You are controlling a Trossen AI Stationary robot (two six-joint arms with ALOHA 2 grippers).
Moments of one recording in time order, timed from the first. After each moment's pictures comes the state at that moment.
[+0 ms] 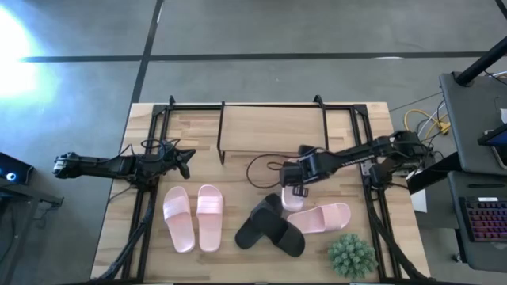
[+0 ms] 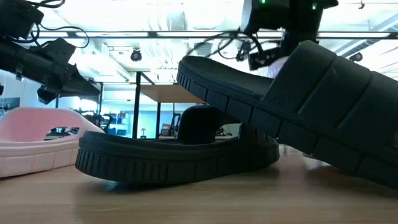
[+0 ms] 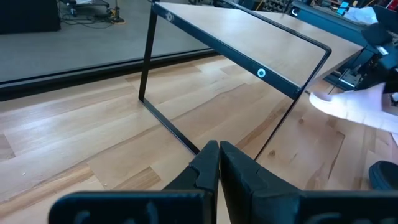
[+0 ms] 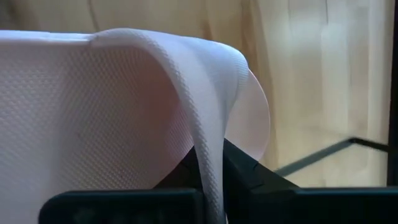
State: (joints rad) left arm -0.07 0.24 0.11 -0.29 -0.68 -0.54; right arm 0.11 1.67 1.12 -0.94 0.40 0.27
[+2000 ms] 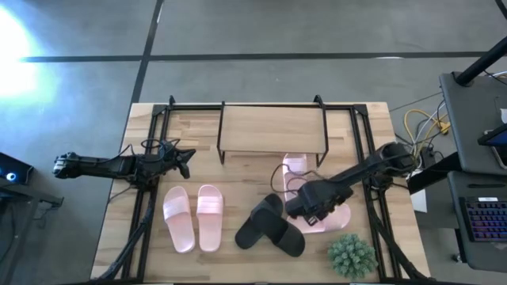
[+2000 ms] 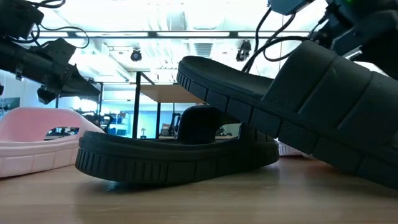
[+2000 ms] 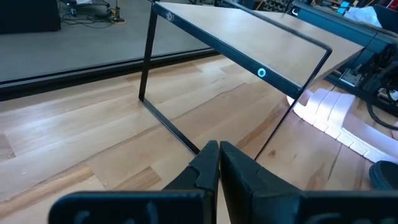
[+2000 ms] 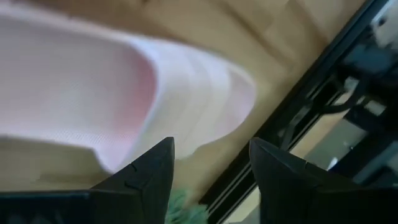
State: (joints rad) left arm -0.07 0.24 0.11 -0.30 -0.68 -0.54; right arm 0.39 1.85 1.39 -1.54 -0.22 1.33
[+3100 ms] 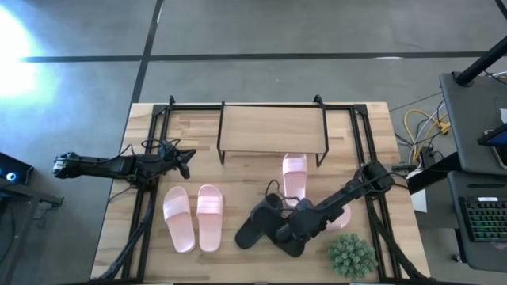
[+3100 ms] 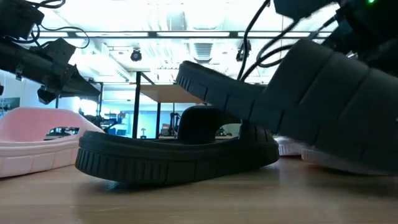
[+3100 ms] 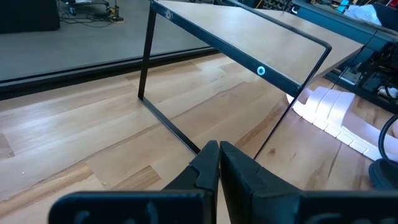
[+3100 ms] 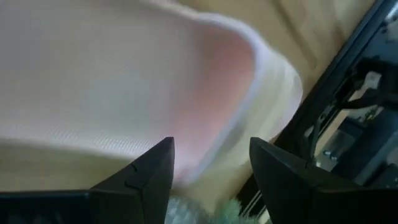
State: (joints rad) left arm -0.07 0.24 0.11 -0.29 -0.68 -0.54; right arm 0.51 2.11 1.57 -1.57 -0.16 1.44
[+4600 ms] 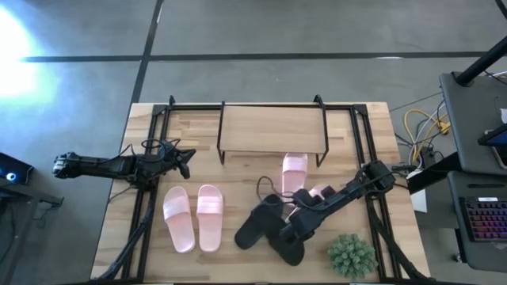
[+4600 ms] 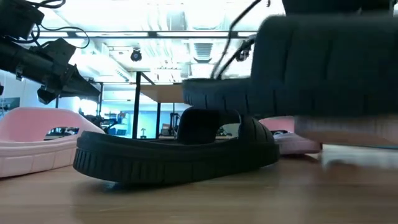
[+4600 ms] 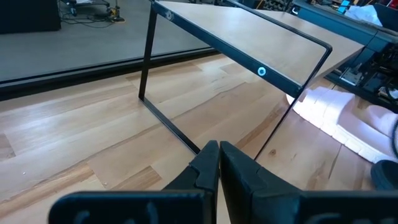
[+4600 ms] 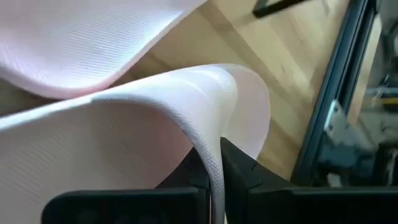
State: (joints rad) left arm -0.07 0.24 0.11 -0.29 -0.68 -0.54; right arm 0.52 2.08 1.51 -1.57 0.29 1.51
